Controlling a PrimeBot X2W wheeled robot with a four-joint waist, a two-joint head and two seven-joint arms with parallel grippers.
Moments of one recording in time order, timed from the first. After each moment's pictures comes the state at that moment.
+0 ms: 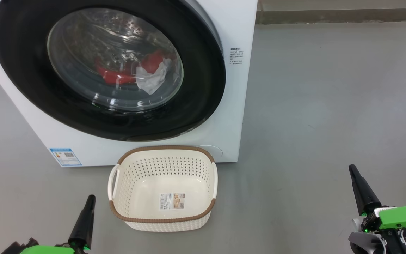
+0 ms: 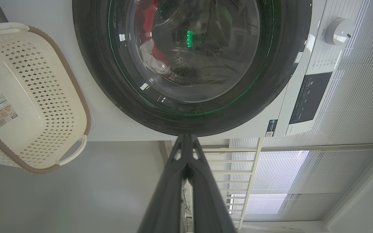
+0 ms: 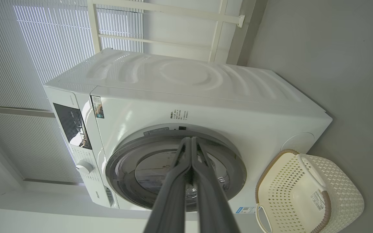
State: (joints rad) left arm -0.07 0.03 0.08 0.27 -1.60 -0.12 0.11; right arm -0.06 -0.03 -0.14 0.27 1.60 0.13 0.11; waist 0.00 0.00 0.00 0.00
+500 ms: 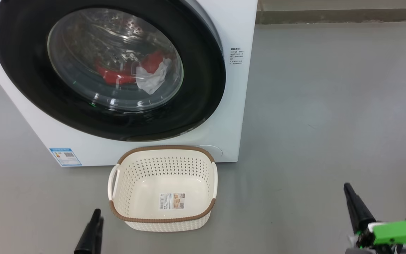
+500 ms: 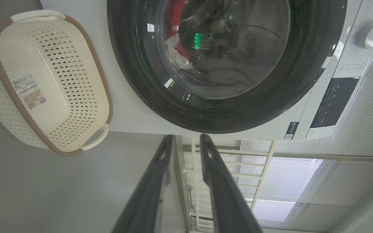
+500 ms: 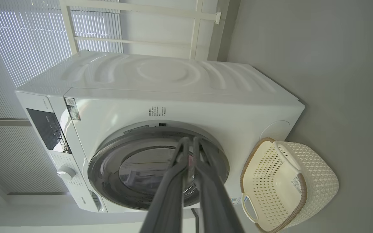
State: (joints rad) left arm -0.03 0.01 0.07 0.32 -1.60 -0.12 0.11; right arm -0.03 -0.02 -0.14 0.33 1.60 0.13 0.11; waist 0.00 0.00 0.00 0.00
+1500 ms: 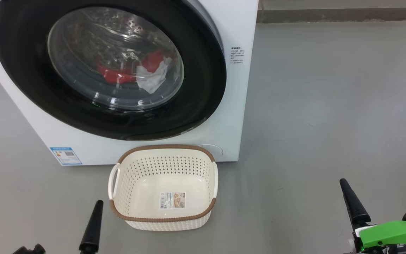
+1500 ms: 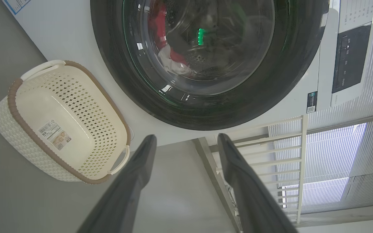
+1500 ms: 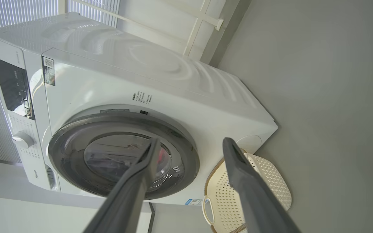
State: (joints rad) left arm -0.02 0.01 0.05 0.26 -1.31 -0.12 0.02; right arm 0.00 -0.04 -0.08 0.31 1.37 0.13 0.03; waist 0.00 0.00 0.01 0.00
